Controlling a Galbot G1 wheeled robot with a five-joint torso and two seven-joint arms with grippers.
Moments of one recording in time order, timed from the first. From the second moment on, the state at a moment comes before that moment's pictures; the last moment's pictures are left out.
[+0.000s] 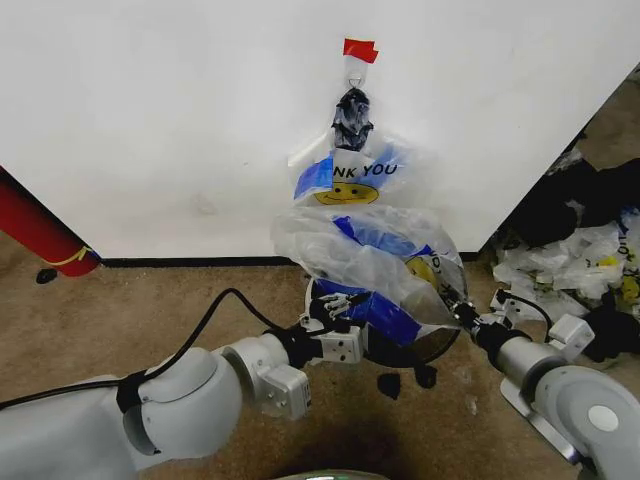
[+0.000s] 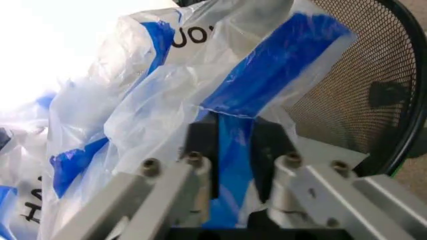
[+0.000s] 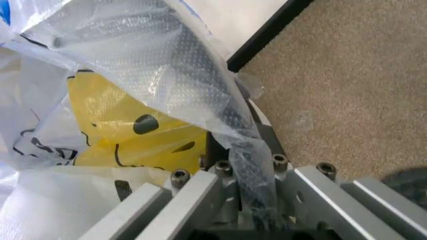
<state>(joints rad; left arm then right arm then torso) 0.42 -0.59 0.57 -2.43 0.06 0.55 0.13 -1.39 1.17 0.69 2.34 1.54 -0.52 0.70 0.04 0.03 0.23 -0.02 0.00</state>
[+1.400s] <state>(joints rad) 0.74 -0.51 0.50 -2.32 0.20 0.22 0.14 -1.34 1.22 0.71 2.36 1.65 -0.51 0.79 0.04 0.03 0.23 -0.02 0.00</state>
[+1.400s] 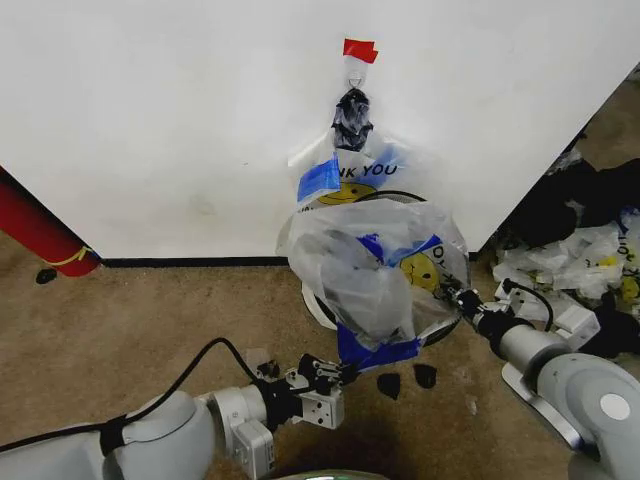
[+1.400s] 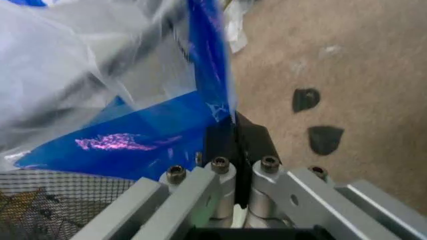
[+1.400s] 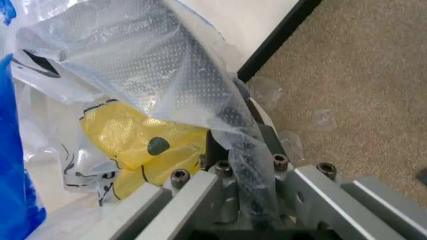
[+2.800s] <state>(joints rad) 1.39 -0.40 -0.08 -2.42 0.39 0.24 0.14 -1.38 1.21 0.69 2.33 1.60 -0.54 0.76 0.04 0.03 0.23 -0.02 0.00</state>
